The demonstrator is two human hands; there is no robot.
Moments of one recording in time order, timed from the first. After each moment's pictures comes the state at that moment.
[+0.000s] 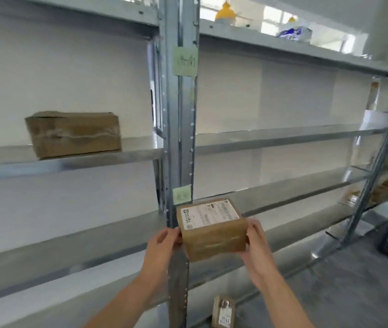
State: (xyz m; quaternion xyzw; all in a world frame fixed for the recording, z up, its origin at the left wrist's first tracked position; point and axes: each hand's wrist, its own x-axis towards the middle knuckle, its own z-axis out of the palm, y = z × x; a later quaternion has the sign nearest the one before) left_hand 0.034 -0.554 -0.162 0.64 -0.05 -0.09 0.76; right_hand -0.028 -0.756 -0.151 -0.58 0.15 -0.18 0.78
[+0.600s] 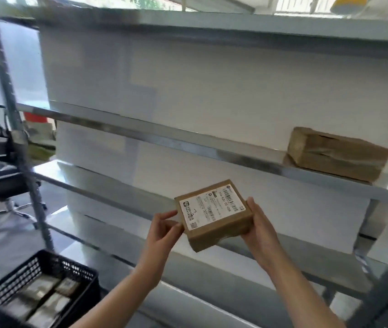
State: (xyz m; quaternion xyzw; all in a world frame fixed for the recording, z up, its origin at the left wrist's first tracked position) left_hand -0.104 -0.066 -0.148 0.63 0.10 0.25 0.73; right_hand 0.023 -0.255 -0.103 -0.61 -0.16 0.17 0.76
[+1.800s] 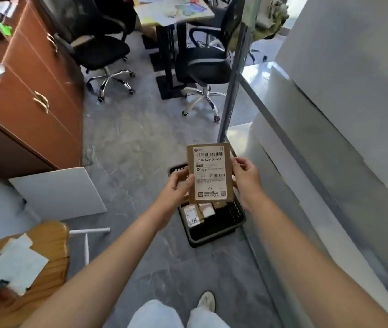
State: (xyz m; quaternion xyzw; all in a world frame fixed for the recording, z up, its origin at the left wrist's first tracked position) left_hand -0.201 0.482 -0.361 0.46 0.51 0.30 0.66; right_hand -0.005 0.485 -0.348 -0.68 -0.28 0.48 0.49
